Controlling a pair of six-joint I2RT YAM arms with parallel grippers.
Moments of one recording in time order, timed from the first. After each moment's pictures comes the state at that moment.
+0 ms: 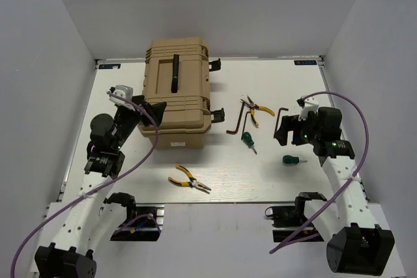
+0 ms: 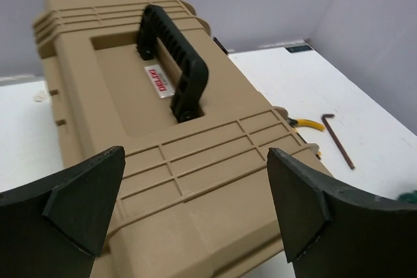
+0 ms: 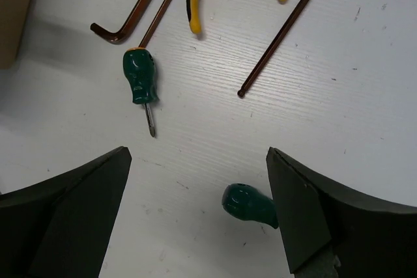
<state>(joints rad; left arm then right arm) -0.18 0.71 0.63 0.17 0.27 -0.19 -0.02 0.87 0.69 -0.51 -0.41 -0.08</state>
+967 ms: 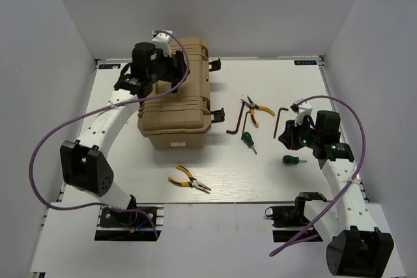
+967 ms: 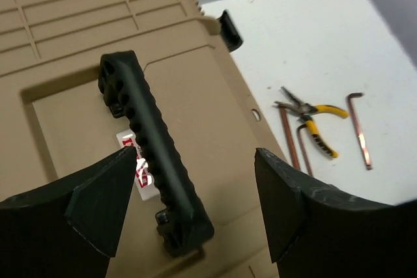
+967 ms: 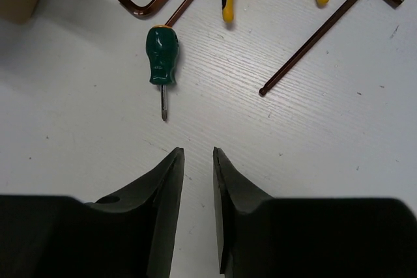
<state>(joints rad) -0.31 1.53 1.44 -0.24 0.21 -0.15 -0.02 0.84 0.66 -0.54 -0.52 -0.23</state>
